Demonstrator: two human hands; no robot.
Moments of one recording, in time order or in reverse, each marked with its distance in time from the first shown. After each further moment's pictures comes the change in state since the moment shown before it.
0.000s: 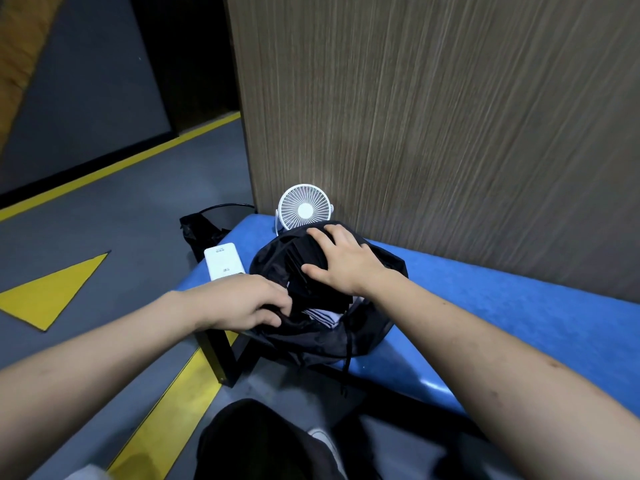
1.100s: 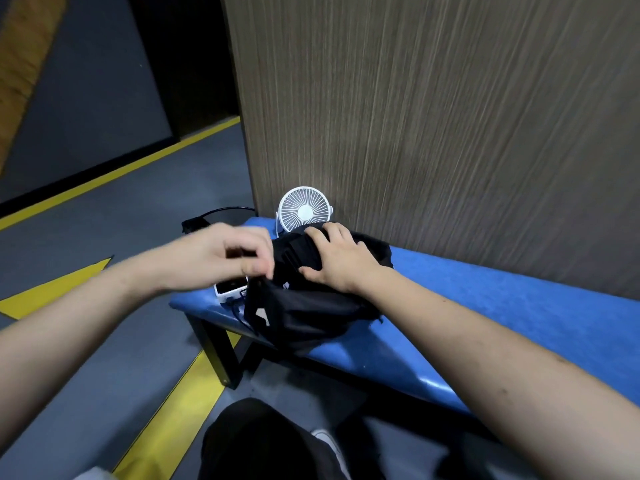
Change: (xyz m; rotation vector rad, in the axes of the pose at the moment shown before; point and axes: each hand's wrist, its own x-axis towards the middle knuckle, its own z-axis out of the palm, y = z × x) left_hand -0.044 0.028 -0.073 -0.499 0.295 0.121; right_hand -0.004 -0.015 -0.010 -0.039 0.038 -0.014
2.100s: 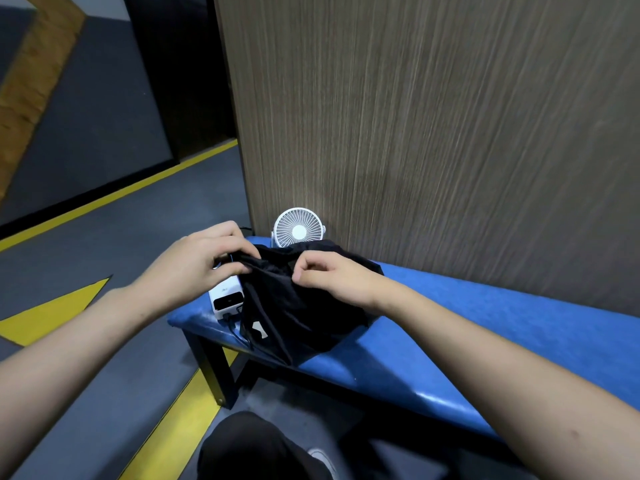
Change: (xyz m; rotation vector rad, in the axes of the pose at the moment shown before) left_hand -0.011 -0.007 -0.002 0.486 0.388 -0.045; right_hand -0.060 -0.017 -0.063 0.930 -0.189 -0.183
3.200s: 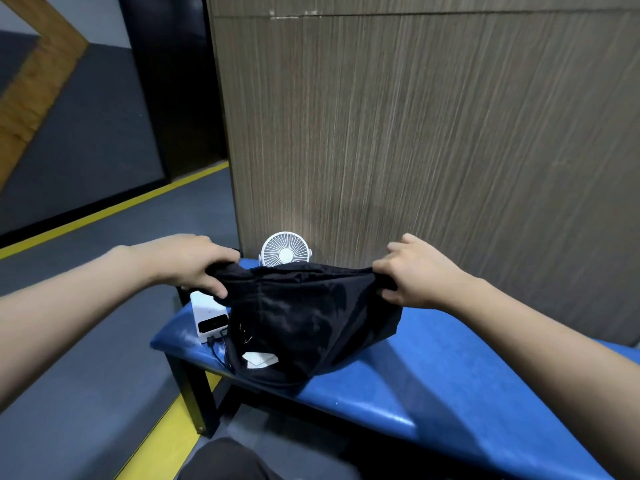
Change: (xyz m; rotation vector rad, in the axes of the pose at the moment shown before) left_hand 0.058 -0.016 -0.028 0.487 -0.604 -0.120; right_hand -0.055 0.021 -0.125 -1.656 0.165 -0.304
